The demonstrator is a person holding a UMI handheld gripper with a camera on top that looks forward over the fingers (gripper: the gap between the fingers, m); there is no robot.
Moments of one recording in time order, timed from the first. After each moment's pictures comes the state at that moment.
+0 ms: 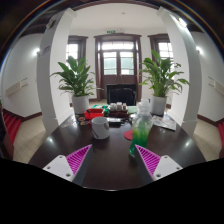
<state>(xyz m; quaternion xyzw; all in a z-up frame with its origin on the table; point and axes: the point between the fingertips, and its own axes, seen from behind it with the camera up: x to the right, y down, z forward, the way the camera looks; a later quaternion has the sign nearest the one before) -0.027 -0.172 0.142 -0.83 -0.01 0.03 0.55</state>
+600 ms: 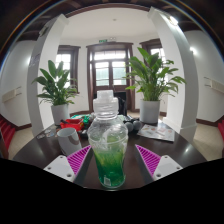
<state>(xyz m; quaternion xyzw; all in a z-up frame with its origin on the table) 0.079 -0.038 0.100 -0.79 0.02 0.02 0.61</state>
